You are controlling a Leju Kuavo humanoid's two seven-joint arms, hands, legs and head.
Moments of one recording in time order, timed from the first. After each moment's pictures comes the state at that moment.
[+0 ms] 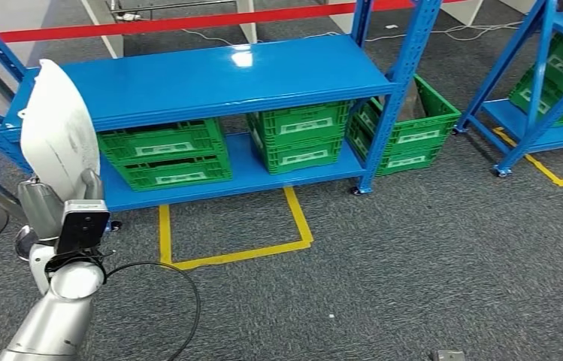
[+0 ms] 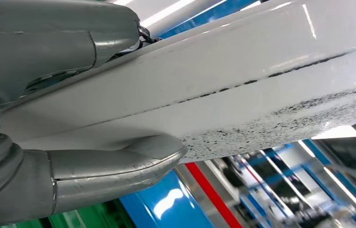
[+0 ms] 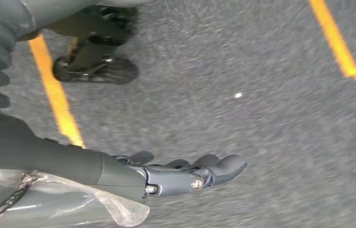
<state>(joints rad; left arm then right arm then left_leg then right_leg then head) -0.07 0.03 -0.07 -1.70 -0.46 0.66 -0.45 -0.12 0.13 -0.73 -0.27 0.57 -0.11 -0.54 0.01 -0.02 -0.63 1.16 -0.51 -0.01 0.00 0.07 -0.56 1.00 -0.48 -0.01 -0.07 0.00</state>
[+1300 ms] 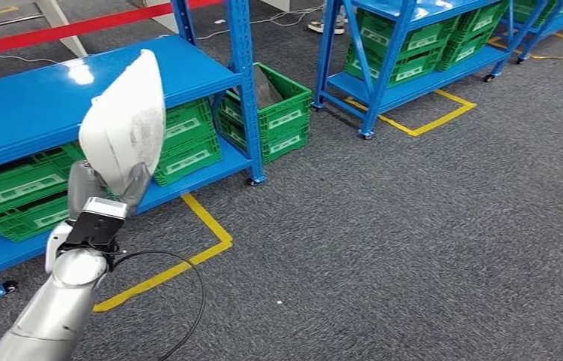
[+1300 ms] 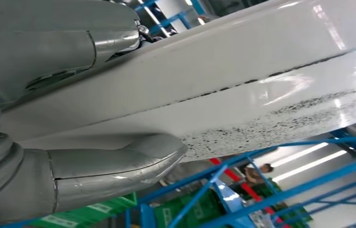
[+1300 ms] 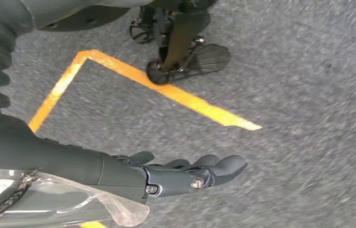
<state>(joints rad) -0.14 0.06 -0.14 -1.69 -0.32 0.32 -0.55 -0.05 0.11 -0.90 -0.24 0.54 -0.21 -0.32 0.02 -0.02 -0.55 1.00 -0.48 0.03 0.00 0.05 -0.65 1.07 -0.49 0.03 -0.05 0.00</state>
